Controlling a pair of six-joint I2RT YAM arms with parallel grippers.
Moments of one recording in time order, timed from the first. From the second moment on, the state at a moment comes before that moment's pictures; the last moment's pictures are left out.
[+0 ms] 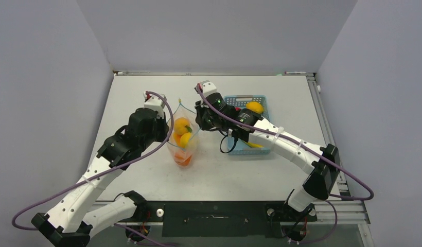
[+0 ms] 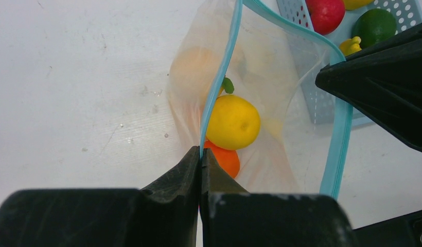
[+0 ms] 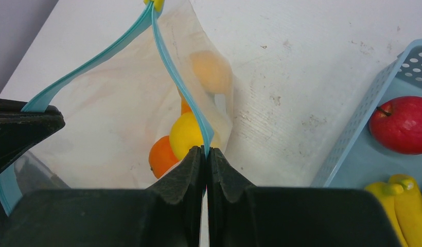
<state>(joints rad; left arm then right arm) -0.62 0.93 1.11 -0.74 -0.28 -0.34 0.95 1.59 1.53 -0.50 0.17 0.36</state>
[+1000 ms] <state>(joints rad) -0.52 0.86 0.95 -0.63 -0.23 -0.33 0.92 1.57 1.48 -0.50 0.18 0.38</state>
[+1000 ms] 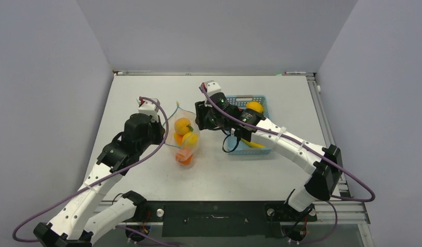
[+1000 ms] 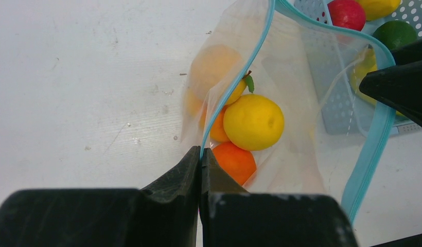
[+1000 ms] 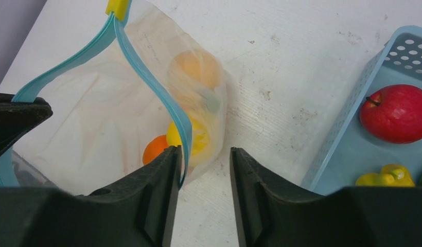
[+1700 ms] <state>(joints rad) -0.51 0.85 0.94 -0.62 -0.20 -0.33 0.80 1.43 1.47 -0.48 0.24 0.37</state>
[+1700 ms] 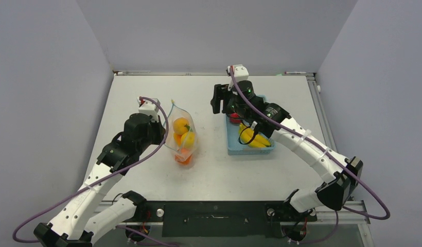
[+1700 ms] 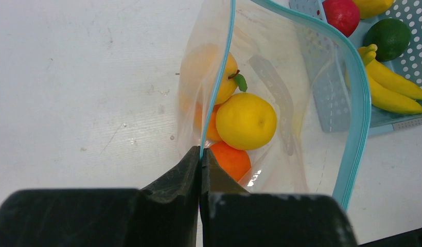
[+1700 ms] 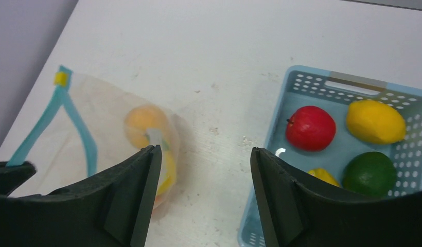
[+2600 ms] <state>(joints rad) -0.50 0.84 0.94 -0.62 -0.20 -0.32 0.51 1.68 1.33 -0.45 0.23 0.36</state>
